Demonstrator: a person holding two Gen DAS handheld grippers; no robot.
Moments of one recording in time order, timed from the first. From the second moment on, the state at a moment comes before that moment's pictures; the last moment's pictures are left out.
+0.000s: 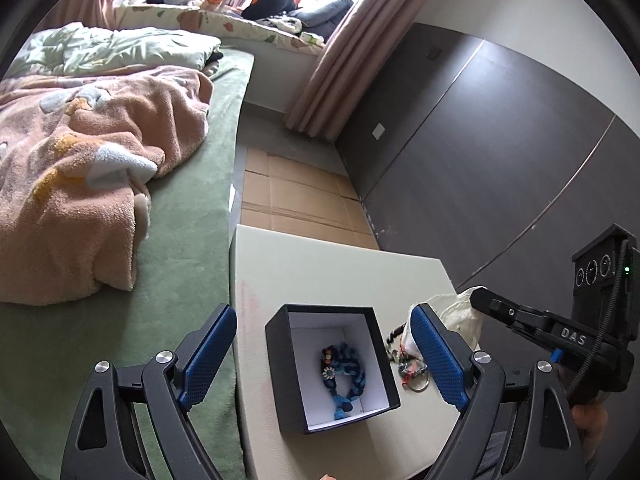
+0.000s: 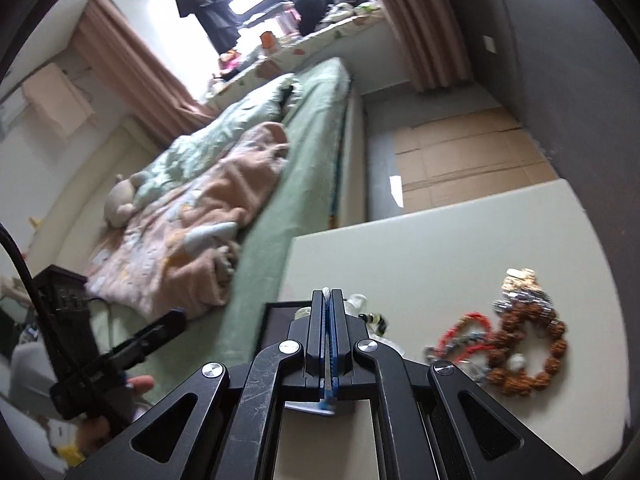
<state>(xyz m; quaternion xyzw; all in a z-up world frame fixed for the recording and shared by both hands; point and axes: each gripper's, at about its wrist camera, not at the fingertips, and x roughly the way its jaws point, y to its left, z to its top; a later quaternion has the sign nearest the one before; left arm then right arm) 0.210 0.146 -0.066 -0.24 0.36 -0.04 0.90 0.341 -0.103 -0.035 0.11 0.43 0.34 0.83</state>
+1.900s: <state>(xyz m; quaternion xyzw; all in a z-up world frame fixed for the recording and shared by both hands) 0.293 -0.038 -0.082 -0.04 0.49 -0.13 0.86 0.363 -0.295 -0.097 0.23 0.50 0.20 0.81</state>
